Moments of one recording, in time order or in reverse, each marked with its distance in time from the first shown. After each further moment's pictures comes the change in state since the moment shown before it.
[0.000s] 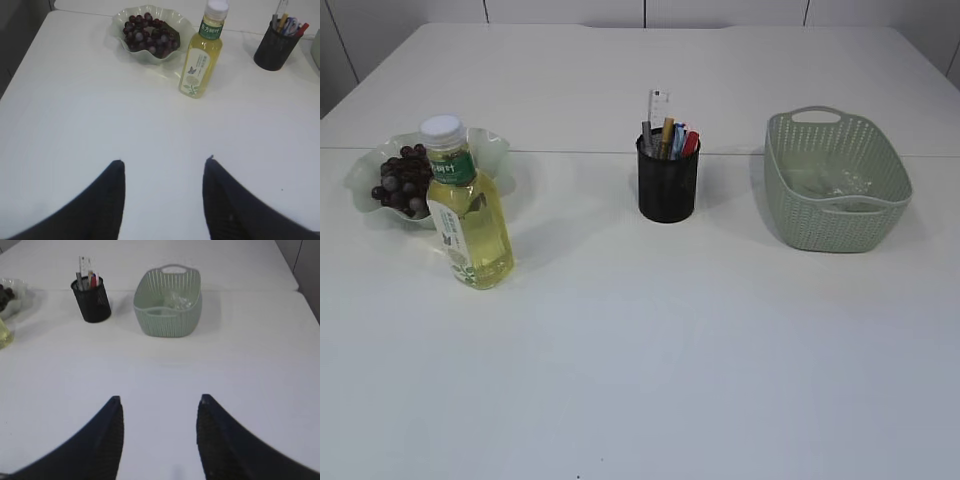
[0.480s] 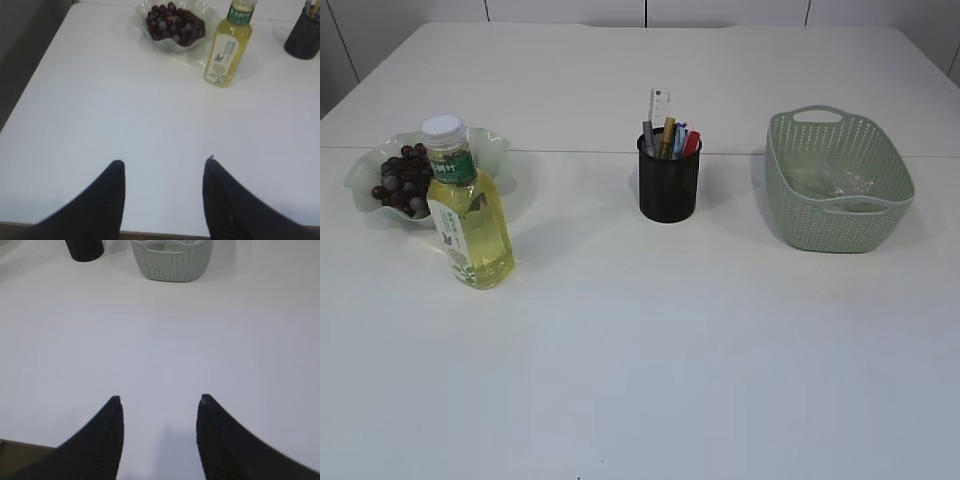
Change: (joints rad) left arm 0.000 -0.044 0.068 0.072 0.003 0.000; right arm 0.000 0.000 0.226 0.018 -0.053 -0.026
